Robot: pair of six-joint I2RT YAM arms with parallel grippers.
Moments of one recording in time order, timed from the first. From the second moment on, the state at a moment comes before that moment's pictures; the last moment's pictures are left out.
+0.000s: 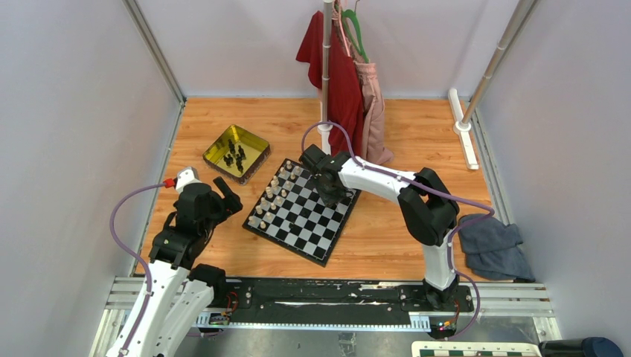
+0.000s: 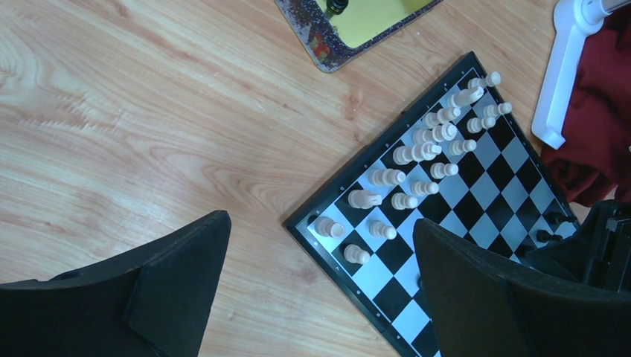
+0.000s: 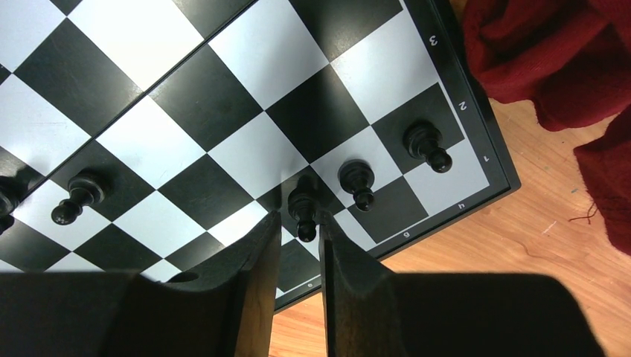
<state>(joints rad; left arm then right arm) -0.24 0.54 0.64 -0.74 -0.31 -0.66 0.84 1.96 1.48 -0.78 0.17 0.27</state>
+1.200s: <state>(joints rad) -0.24 0.53 0.63 -0.74 -0.31 -0.66 0.97 1.98 1.66 -0.84 0.12 0.23</state>
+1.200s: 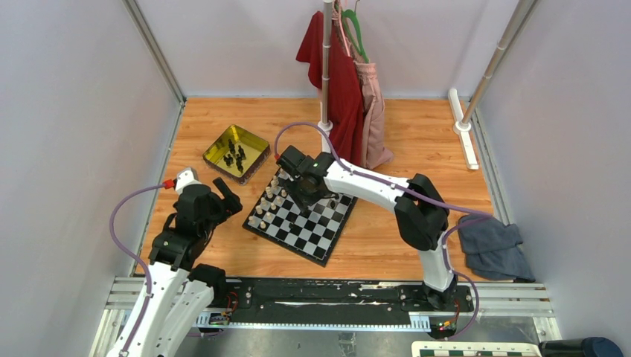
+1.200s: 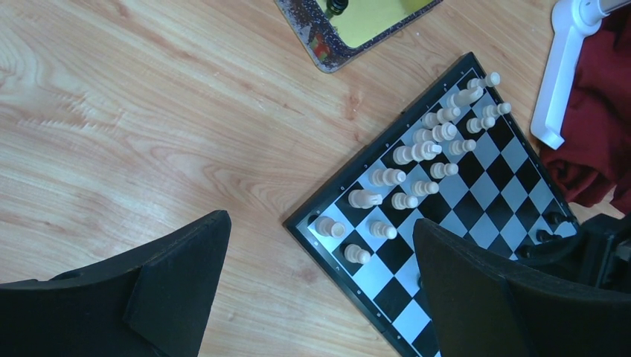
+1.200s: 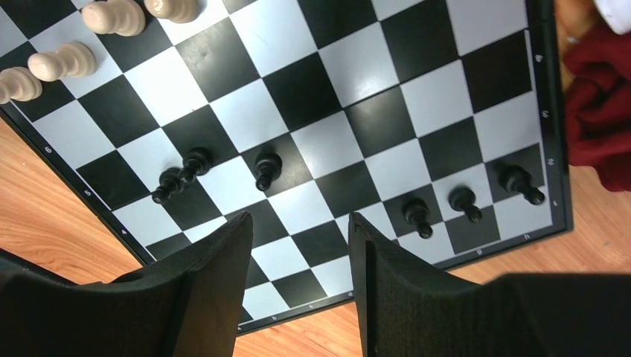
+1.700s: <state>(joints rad) -0.24 0.52 0.63 -0.74 -0.31 -0.66 0.98 2.04 1.69 -0.84 0.08 0.22</state>
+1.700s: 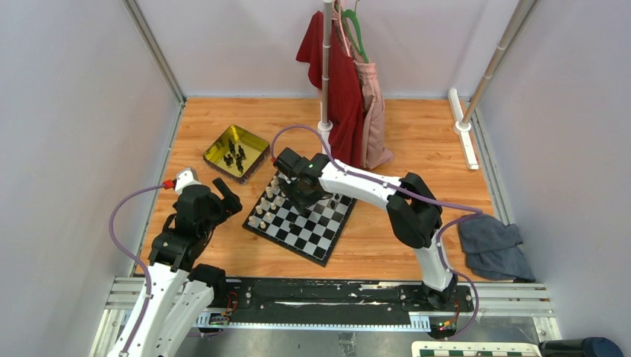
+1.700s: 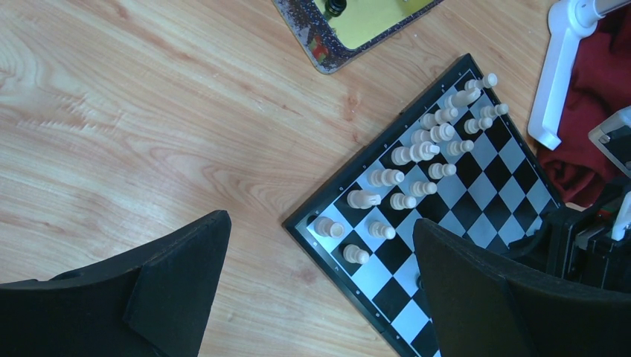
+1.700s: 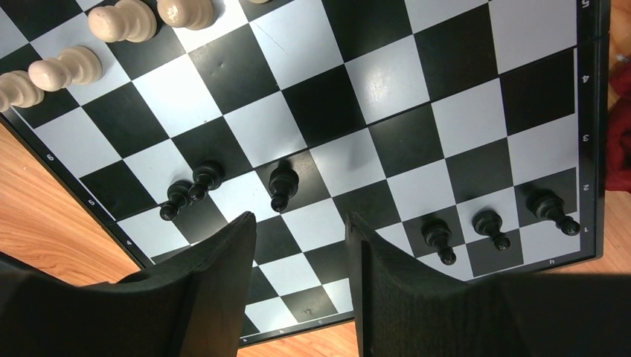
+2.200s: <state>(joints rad) -0.24 0.52 0.63 -0.74 -0.31 -0.66 0.98 2.09 1.71 -0.83 0.06 0.22</state>
